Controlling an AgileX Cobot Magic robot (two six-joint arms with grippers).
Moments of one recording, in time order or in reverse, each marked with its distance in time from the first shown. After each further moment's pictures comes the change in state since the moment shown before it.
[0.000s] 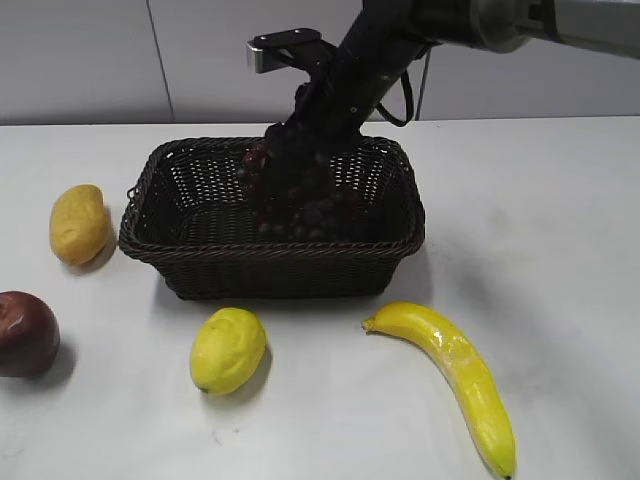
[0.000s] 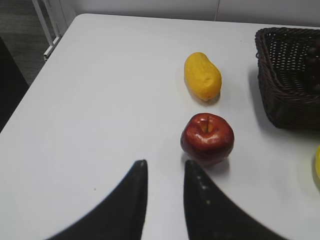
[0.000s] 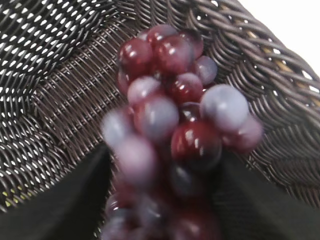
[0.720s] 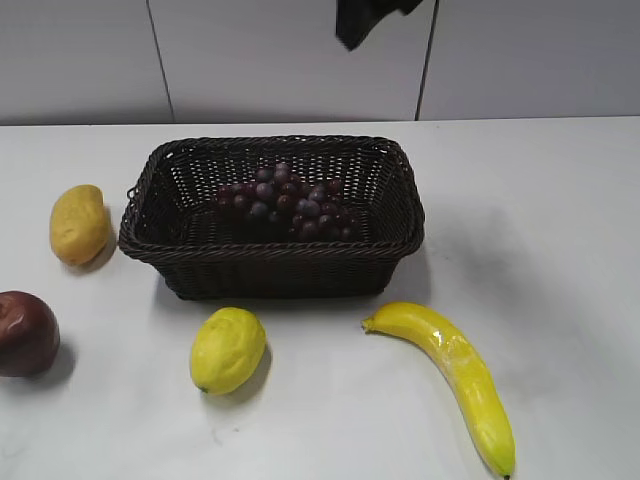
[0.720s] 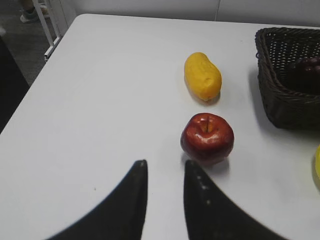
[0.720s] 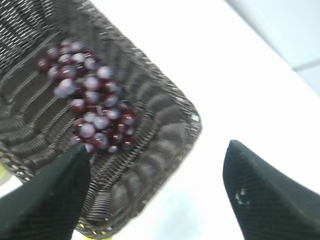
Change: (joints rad) left arm 0.000 0.000 0.000 0.000 0.000 0.000; right arm 0.000 -0.282 -0.194 -0.393 0.322 0.231
